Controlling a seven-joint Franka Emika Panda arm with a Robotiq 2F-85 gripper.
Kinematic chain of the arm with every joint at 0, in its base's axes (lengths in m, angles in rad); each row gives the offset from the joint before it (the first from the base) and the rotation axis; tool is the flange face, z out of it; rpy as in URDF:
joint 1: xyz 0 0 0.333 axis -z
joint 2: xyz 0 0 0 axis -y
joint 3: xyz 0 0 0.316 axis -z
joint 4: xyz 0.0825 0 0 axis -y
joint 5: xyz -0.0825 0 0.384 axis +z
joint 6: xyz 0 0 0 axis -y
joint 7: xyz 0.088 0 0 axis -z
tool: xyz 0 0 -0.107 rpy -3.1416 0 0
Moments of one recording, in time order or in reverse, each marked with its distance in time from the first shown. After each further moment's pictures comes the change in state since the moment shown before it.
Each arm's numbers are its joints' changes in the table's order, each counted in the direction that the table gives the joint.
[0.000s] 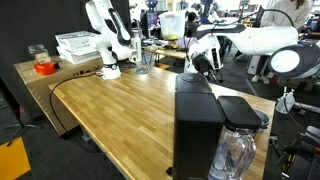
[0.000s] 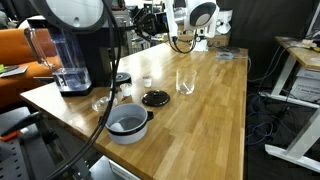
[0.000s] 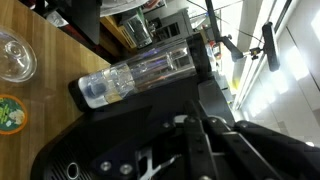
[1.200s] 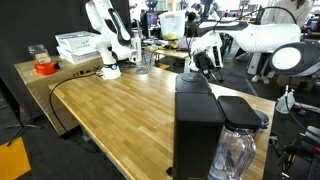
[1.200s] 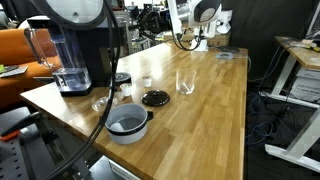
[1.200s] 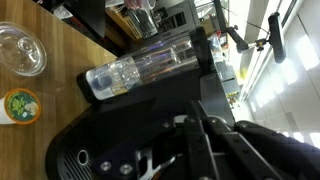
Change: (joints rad) arm 0.022 0.021 -0.008 0.000 -0.031 0.036 0.000
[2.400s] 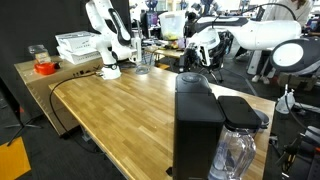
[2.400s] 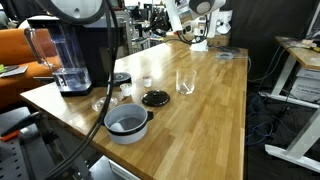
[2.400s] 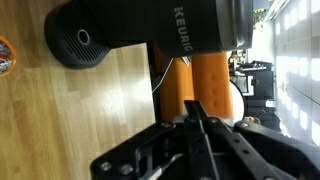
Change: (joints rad) arm -0.025 0.027 -0.046 0.000 -0.006 0.462 0.016
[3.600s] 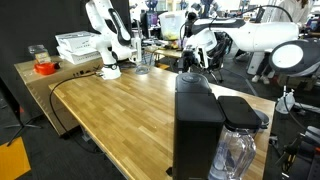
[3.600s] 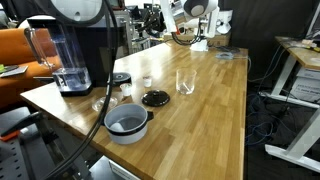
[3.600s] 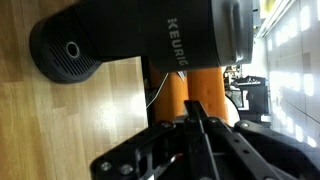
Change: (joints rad) arm -0.030 -0.012 -0.015 -0.003 -0.001 -0.043 -0.004
